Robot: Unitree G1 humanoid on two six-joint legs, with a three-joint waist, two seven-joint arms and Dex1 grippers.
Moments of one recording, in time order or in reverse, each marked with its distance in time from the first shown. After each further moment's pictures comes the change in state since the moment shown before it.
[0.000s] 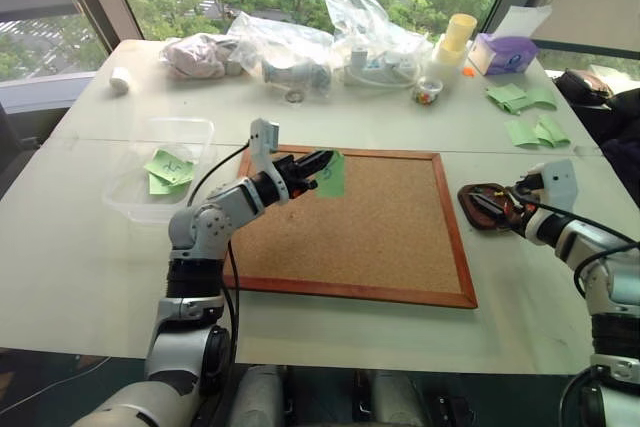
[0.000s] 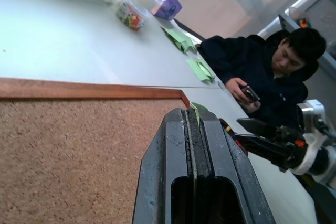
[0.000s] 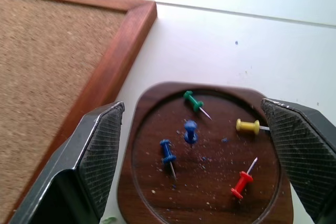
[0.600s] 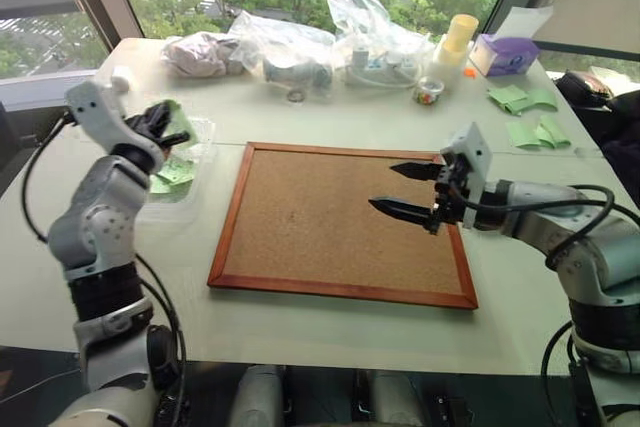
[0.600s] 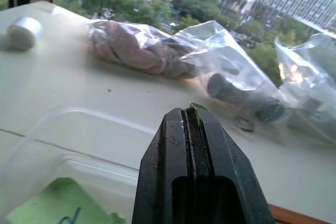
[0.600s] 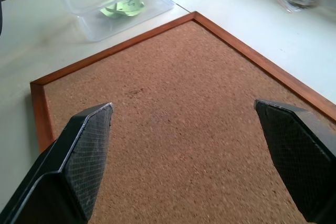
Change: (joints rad) left arm 0.105 0.293 0.318 -0.147 0.147 -0.146 0.423; right arm -0.179 -0.005 0.274 -0.411 0.262 0.231 0.198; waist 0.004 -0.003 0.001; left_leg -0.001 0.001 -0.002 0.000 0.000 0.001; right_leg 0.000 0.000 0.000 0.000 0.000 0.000
